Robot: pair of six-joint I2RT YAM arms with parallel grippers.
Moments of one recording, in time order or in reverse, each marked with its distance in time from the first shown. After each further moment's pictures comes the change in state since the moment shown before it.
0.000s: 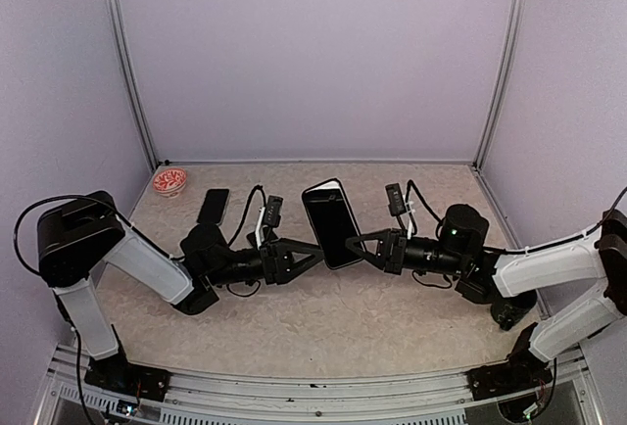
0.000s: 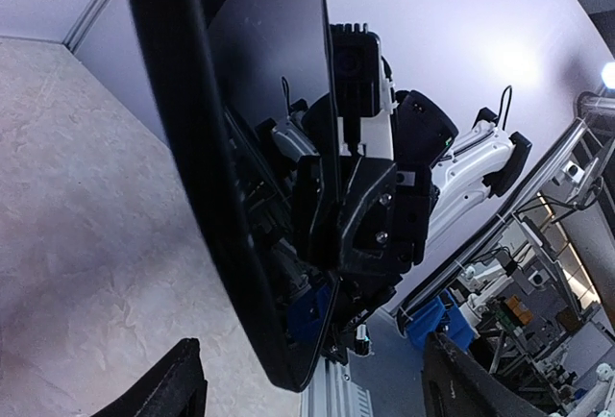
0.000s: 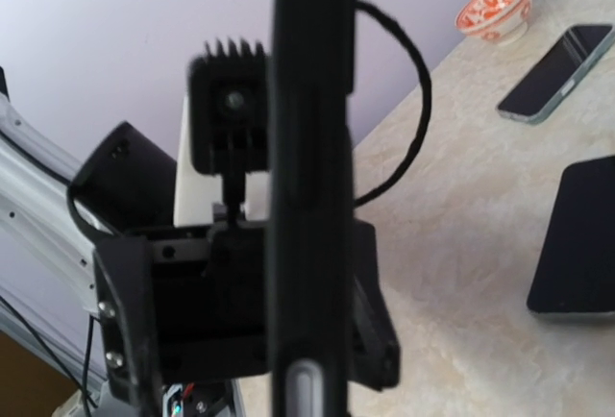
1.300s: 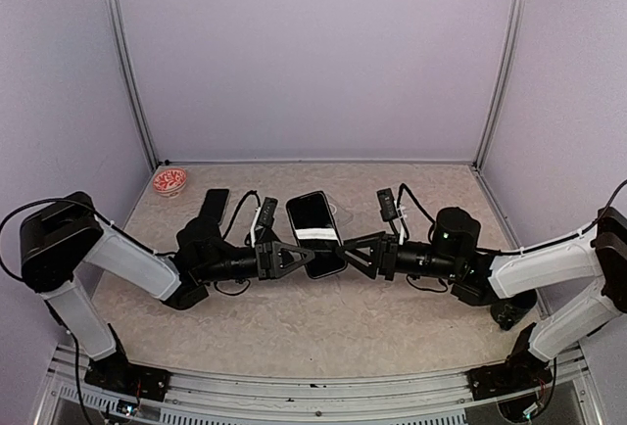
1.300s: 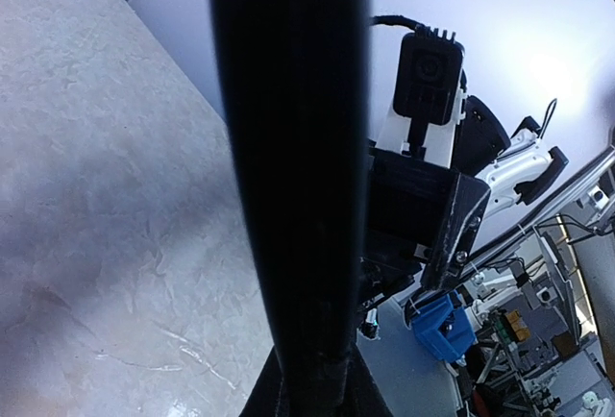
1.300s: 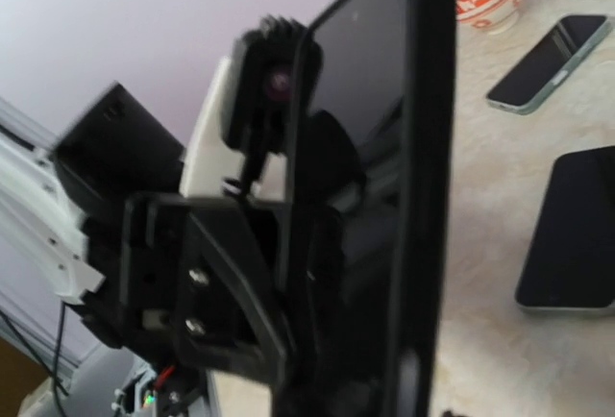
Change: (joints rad) left arm 0.041 -0.062 -0.024 -0.160 0.016 -0.055; right arm 0.045 0.044 0.017 -0.014 0.051 -0.051
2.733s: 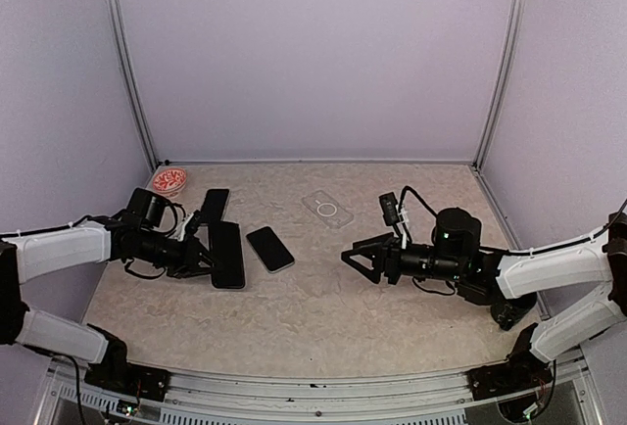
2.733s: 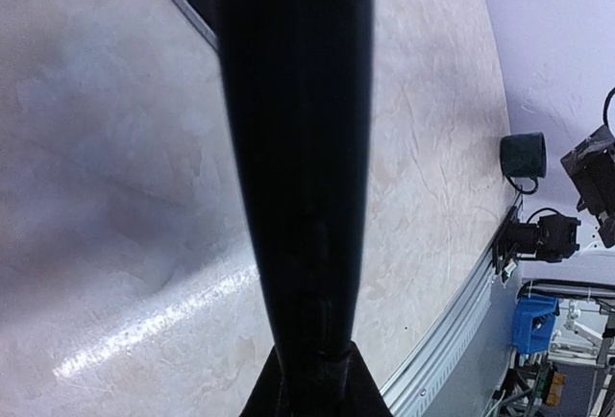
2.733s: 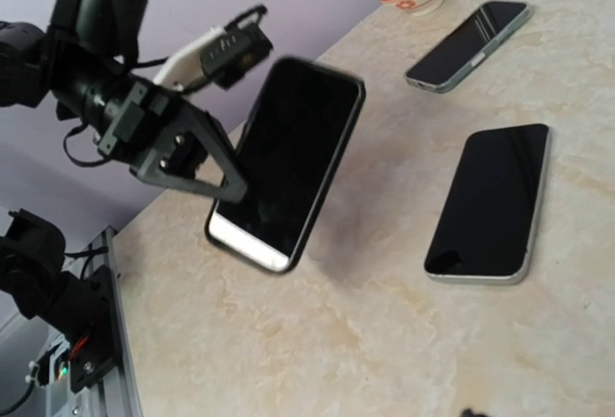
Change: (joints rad) left arm 0.563 -0.492 0.078 -1.555 0.139 0.465; right arm -0.011 -0.072 -0.007 -0.182 0.082 -0.143
